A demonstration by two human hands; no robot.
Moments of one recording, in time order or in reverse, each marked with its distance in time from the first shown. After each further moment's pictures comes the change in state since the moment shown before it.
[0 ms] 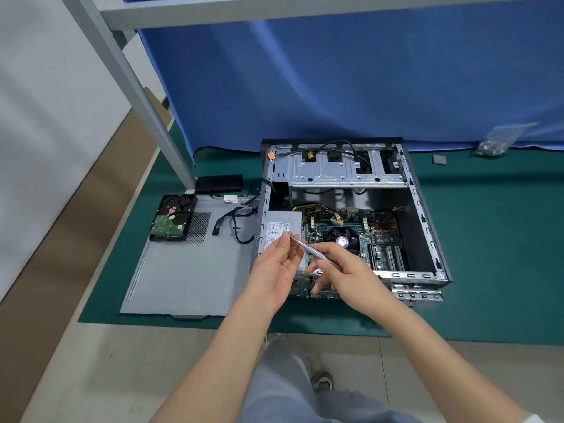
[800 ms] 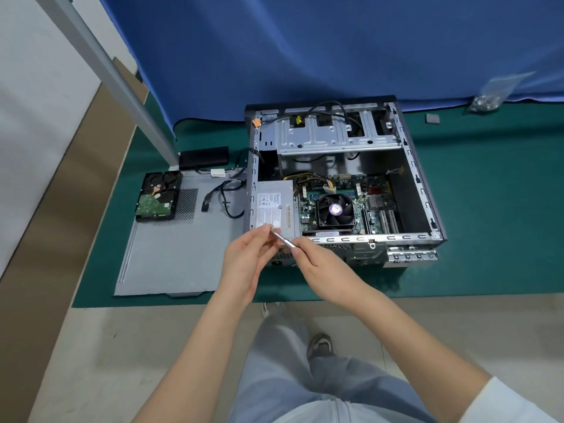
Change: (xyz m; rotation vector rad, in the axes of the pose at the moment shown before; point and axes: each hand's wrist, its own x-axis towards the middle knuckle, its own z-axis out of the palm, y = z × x) left_hand -0.013 0.007 -0.044 0.437 0.059 0.112; right_hand -0.007 0.011 0.042 -0.365 -0.052 0.074
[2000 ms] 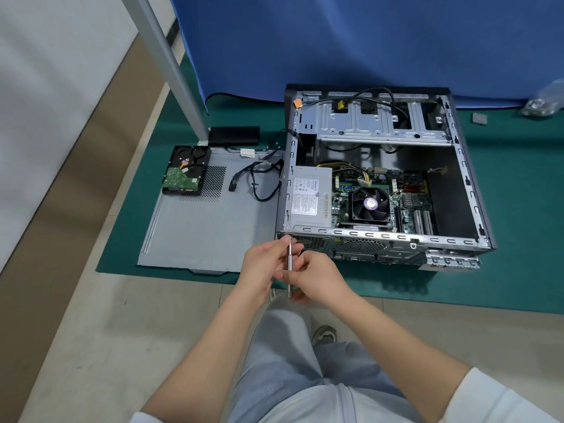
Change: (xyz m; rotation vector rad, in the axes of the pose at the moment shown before) left_hand -0.001 -0.013 -0.040 0.101 0.099 -0.206; right_hand 0.027 -0.010 0.075 0.365 -0.074 0.386
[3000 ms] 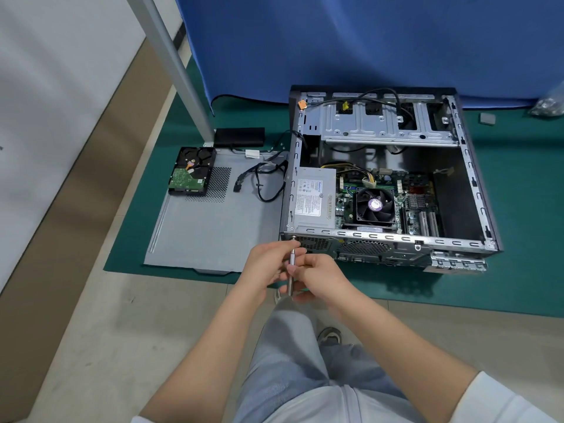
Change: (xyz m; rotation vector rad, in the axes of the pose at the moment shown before) left_hand -0.006 0.011 0.001 0.210 0.025 -0.054; right_hand -0.005 -0.007 0.002 0.354 -0.125 0.105
